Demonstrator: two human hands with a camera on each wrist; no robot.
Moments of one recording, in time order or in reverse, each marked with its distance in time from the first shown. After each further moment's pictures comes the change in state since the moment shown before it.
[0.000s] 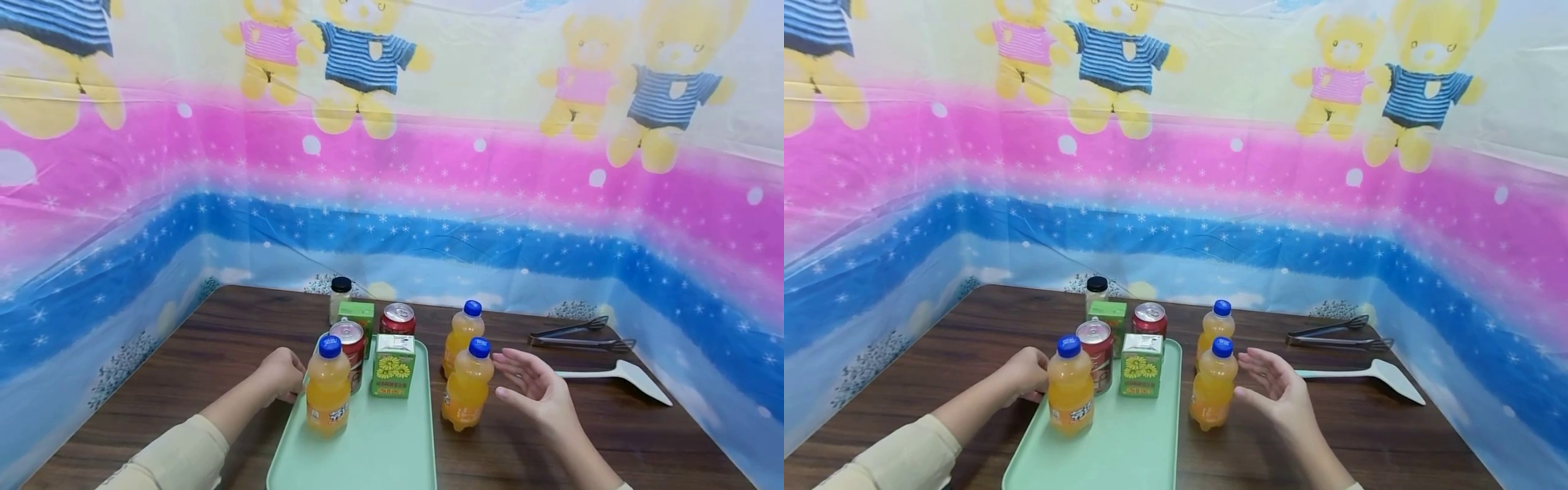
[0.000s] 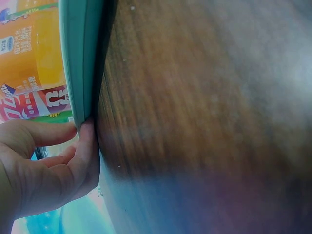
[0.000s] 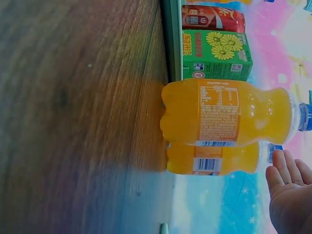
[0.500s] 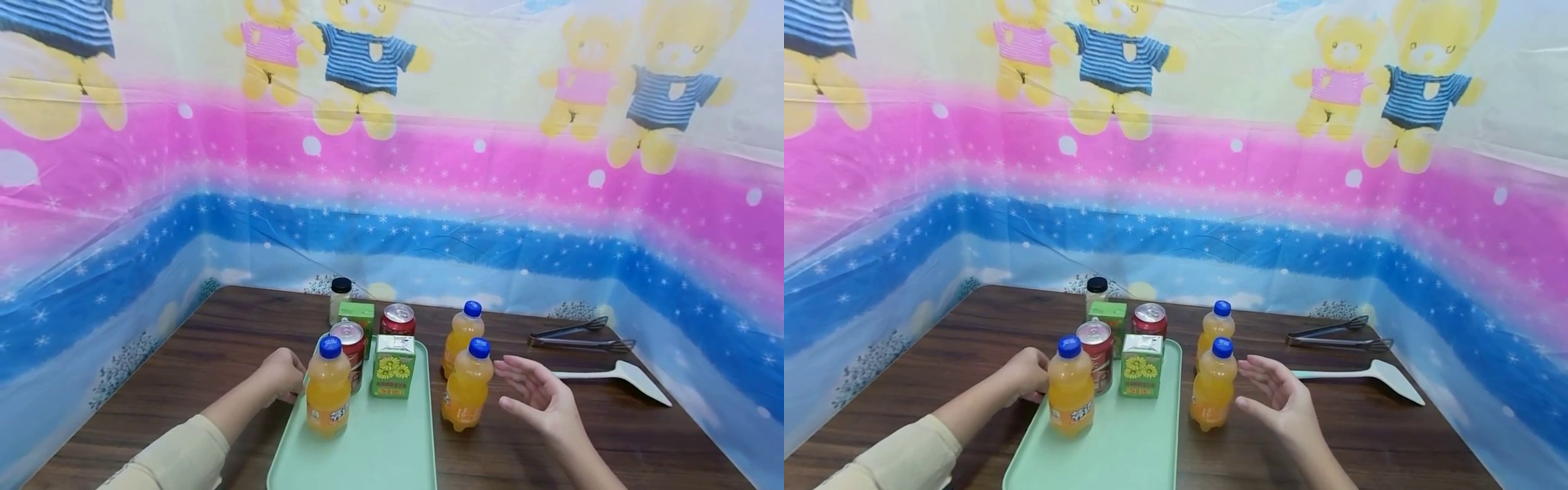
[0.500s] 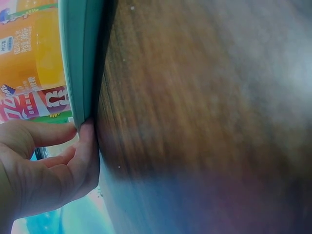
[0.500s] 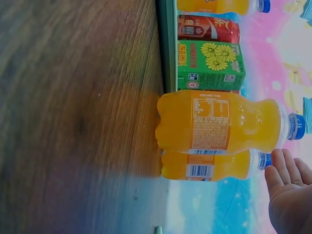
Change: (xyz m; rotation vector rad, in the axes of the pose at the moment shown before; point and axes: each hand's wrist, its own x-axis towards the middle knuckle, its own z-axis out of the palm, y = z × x) left_hand 0.000 0.002 0.000 0.005 0.000 -0.024; right_hand -0.012 -0.013 0.002 -0.021 0.029 0.052
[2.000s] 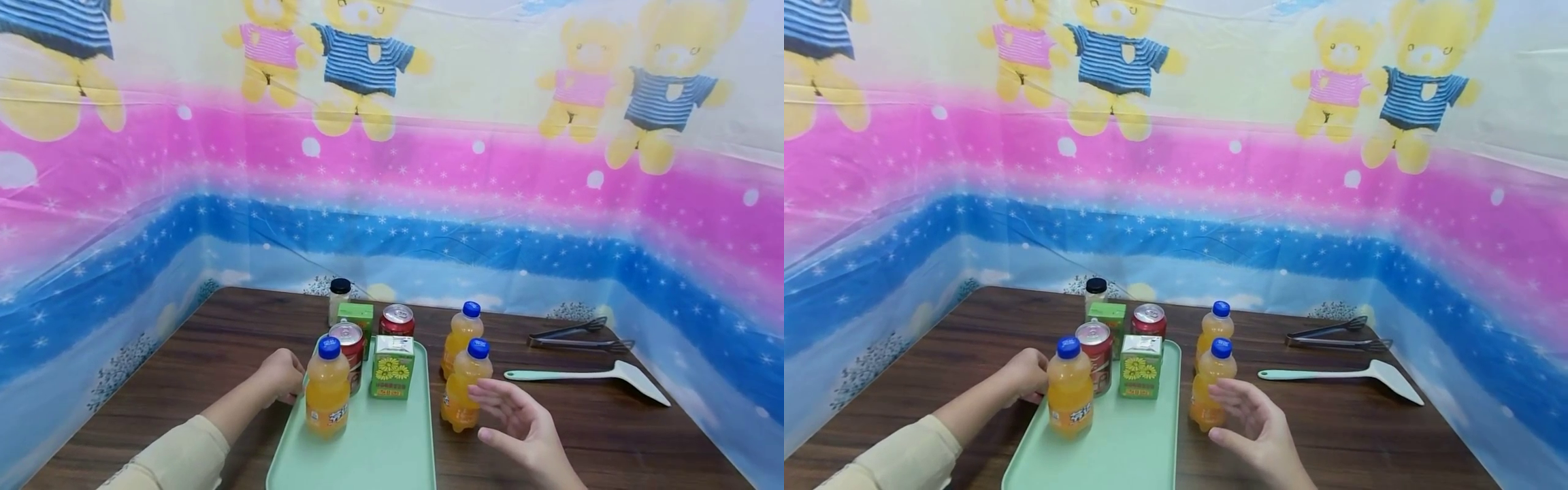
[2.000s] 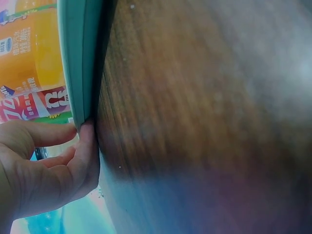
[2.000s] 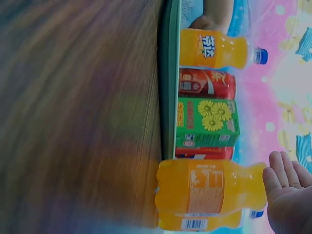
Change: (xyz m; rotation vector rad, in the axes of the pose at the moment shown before) left_hand -0.002 0.003 0.000 0.016 0.012 -0.022; right_hand -0.021 -0.012 0.033 0.154 -0.211 -0.134
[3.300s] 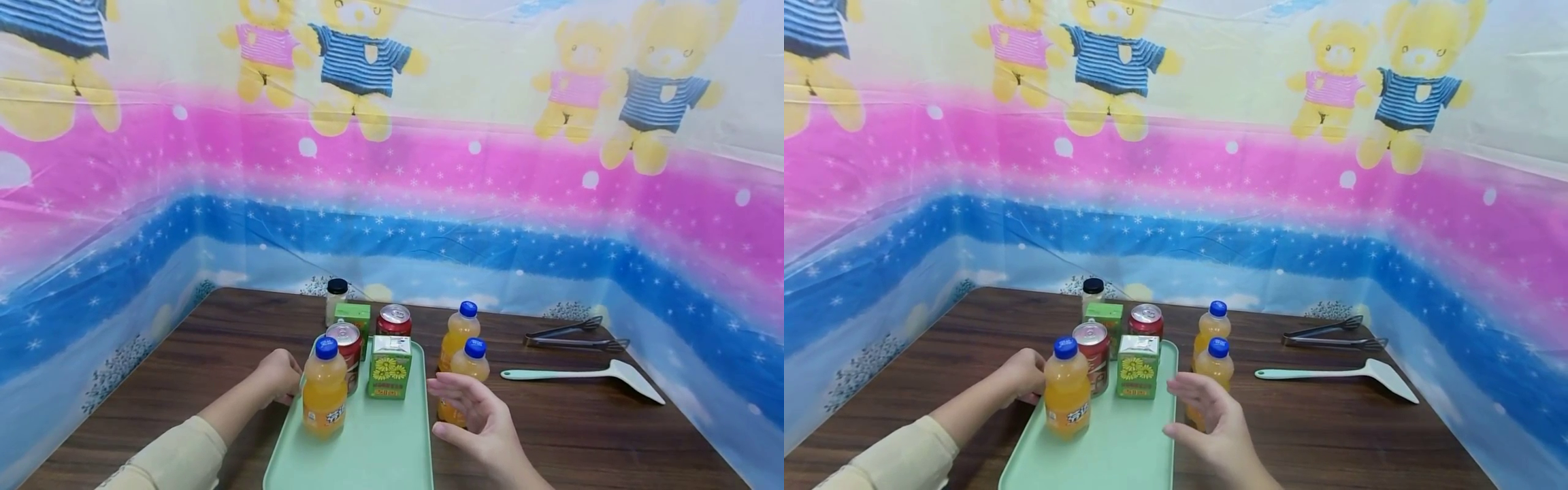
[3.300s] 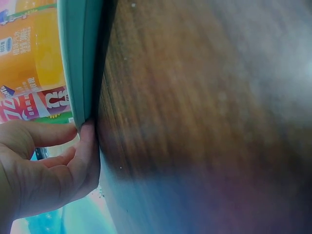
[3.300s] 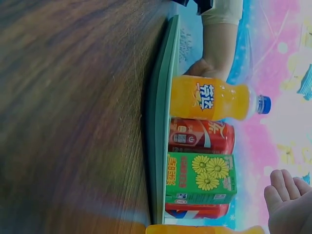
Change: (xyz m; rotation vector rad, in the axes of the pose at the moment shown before) left_hand 0.000 0.001 -0.001 0.006 -0.006 -0.002; right_hand 0.020 -0.004 0.048 -0.017 0.048 0.100
